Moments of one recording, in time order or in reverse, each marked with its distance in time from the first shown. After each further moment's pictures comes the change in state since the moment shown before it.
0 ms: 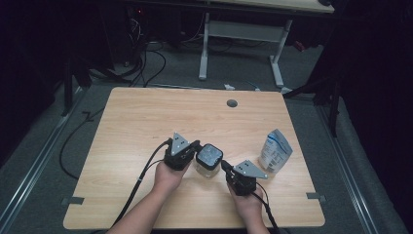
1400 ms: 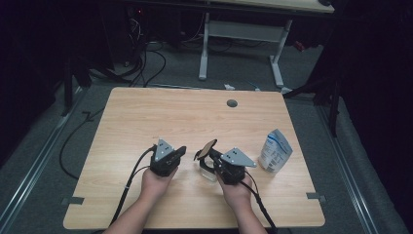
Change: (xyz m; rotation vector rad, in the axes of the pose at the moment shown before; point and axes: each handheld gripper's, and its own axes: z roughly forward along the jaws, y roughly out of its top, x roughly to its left) left arm 0.025 -0.030 -0.030 0.025 0.024 -0.053; right arm 0.023 0.046 0.018 -0.072 0.047 -0.048
